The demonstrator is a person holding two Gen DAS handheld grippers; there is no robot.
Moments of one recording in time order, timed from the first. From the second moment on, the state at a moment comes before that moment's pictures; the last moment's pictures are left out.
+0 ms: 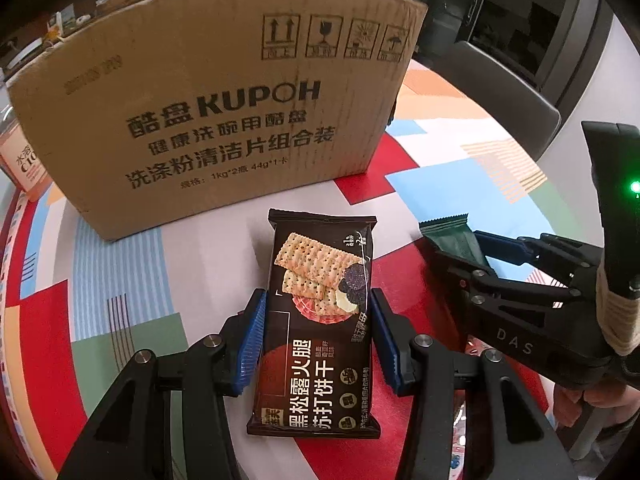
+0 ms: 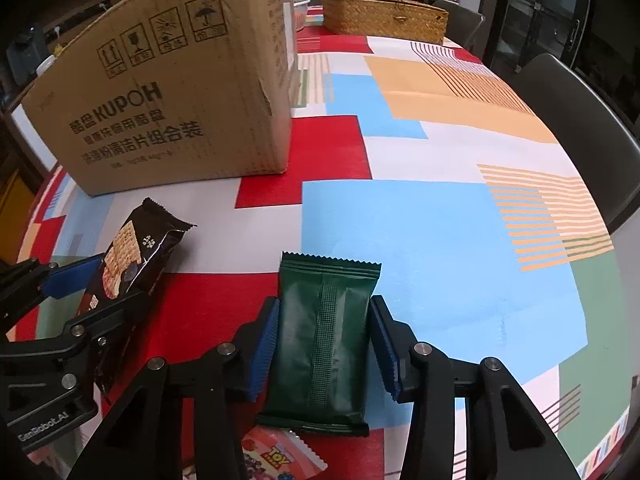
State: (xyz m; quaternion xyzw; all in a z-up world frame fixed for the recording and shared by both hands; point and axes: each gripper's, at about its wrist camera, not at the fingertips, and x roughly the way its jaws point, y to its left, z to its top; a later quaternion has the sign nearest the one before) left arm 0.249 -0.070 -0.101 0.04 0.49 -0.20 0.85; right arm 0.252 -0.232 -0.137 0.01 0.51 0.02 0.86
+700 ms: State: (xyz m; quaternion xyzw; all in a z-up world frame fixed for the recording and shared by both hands) left arm 0.225 -0.048 -0.028 0.02 0.41 -0.17 0.90; right arm 0.239 -0.227 -0.070 0.02 0.44 0.06 0.90
